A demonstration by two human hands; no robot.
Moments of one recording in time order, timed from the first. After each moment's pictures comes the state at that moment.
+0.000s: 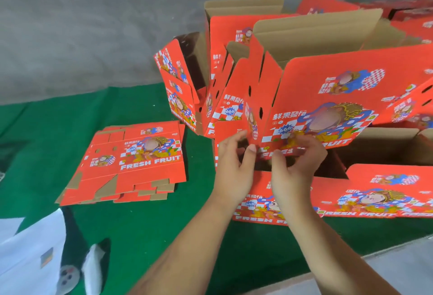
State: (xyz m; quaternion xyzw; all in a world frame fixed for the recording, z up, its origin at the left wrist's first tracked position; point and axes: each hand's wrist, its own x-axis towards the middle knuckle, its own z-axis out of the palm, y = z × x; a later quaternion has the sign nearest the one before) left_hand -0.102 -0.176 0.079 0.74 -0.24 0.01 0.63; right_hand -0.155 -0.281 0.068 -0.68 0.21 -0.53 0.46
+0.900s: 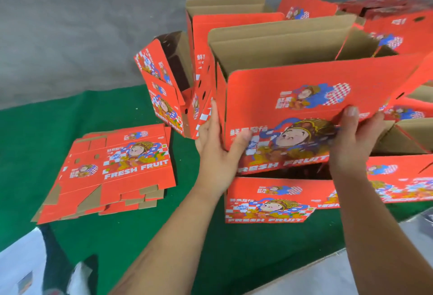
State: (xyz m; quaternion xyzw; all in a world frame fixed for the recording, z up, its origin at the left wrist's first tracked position) left_hand -0.077 -0.168 0.102 0.75 -0.26 0.05 0.60; right_hand -0.173 -0.417 0.087 -0.64 0.23 -0.60 0.42
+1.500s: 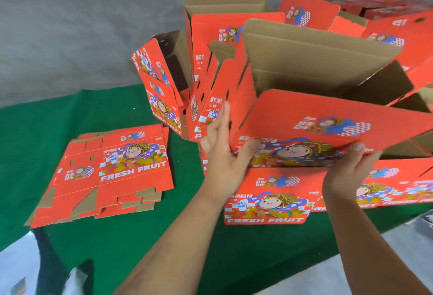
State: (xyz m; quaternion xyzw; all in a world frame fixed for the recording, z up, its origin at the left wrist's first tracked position) left_hand -0.073 -0.180 0.099 0.75 -0.31 0.05 0.58; right_hand -0.184 -0.390 0.050 -0.59 0.22 -0.60 0.49
